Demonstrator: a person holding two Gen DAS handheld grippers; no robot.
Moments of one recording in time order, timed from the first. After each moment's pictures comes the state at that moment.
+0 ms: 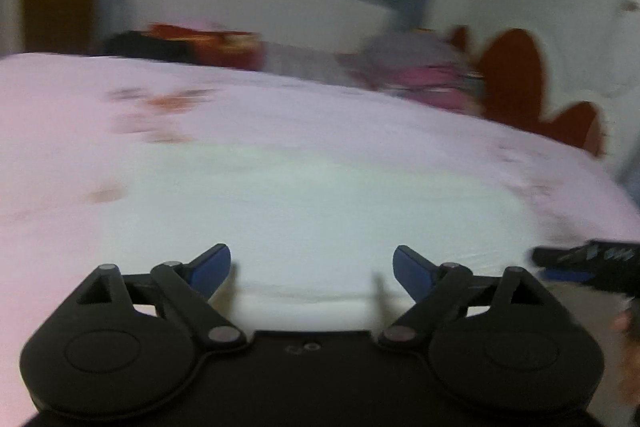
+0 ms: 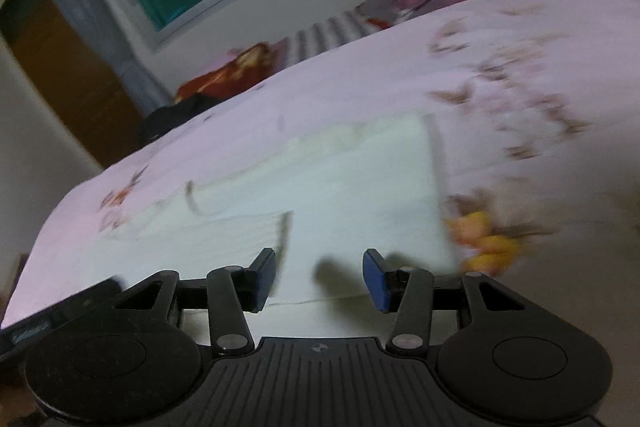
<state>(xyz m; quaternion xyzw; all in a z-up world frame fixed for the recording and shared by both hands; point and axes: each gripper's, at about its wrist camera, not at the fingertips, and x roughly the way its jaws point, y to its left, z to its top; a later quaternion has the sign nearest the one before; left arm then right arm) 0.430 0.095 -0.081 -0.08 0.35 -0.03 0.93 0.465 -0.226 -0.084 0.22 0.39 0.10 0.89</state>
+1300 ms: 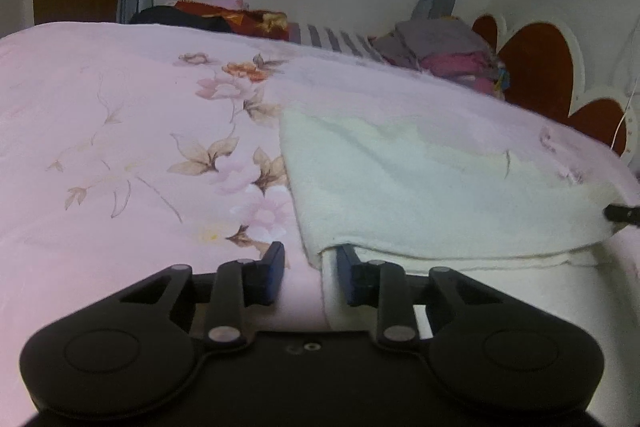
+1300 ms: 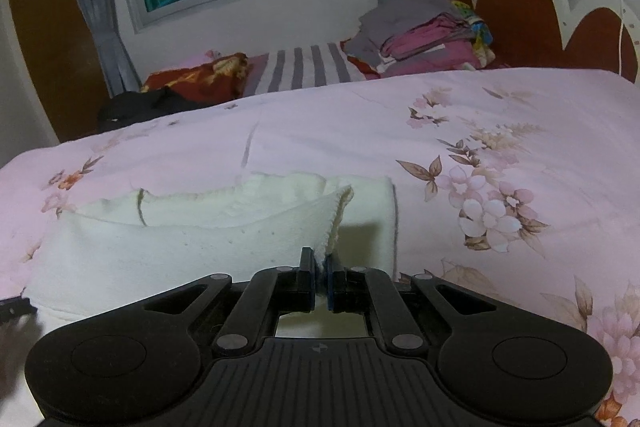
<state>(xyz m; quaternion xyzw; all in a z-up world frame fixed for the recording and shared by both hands) 0.444 0.157 -0.108 -0.10 0.37 -0.05 0.92 0.481 -0.224 -0.070 0.09 0.36 0.05 0.93</state>
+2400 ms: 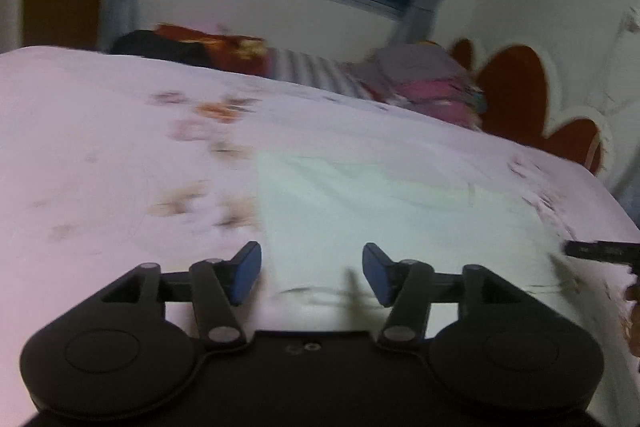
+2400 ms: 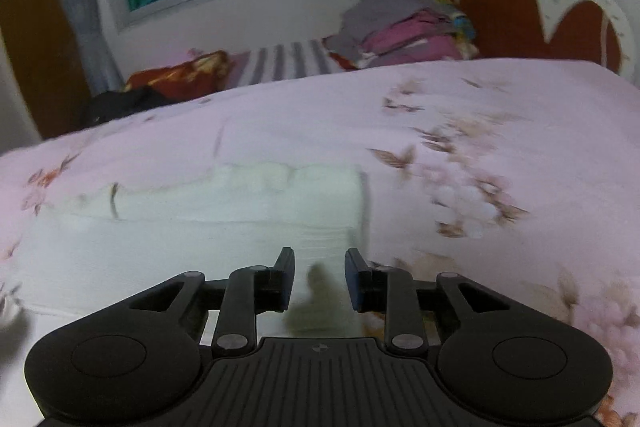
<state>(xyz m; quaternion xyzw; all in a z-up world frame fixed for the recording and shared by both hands) 0.454 0.139 -0.090 -0.10 0.34 -0.08 0.93 0.479 -0.232 -0.088 0.08 0.36 0.03 0.93</state>
